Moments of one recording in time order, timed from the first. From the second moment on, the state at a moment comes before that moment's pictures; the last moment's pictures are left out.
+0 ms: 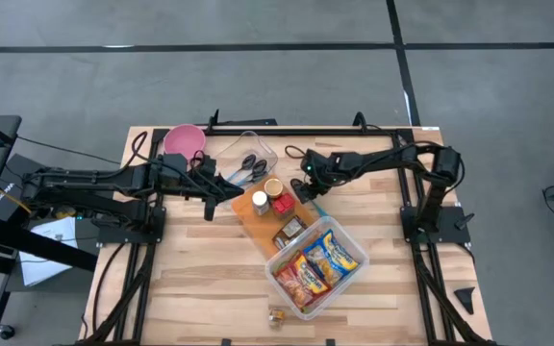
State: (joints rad) left arm 0.06 0.92 0.74 -0.08 0.03 -0.40; right arm -0.35 1.82 0.99 -0.33 -0.13 0.64
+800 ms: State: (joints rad) left arm 0.06 0.92 0.74 -0.07 0.03 -0.40; right arm -0.33 1.84 1.00 -0.41 0.07 0.71
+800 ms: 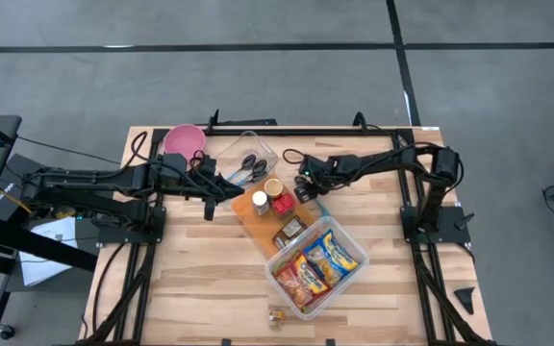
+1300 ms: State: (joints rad) left arm 0.06 0.92 0.74 -0.07 0.03 -0.40; right arm -0.39 1.75 0.99 -0.54 0.24 0.75
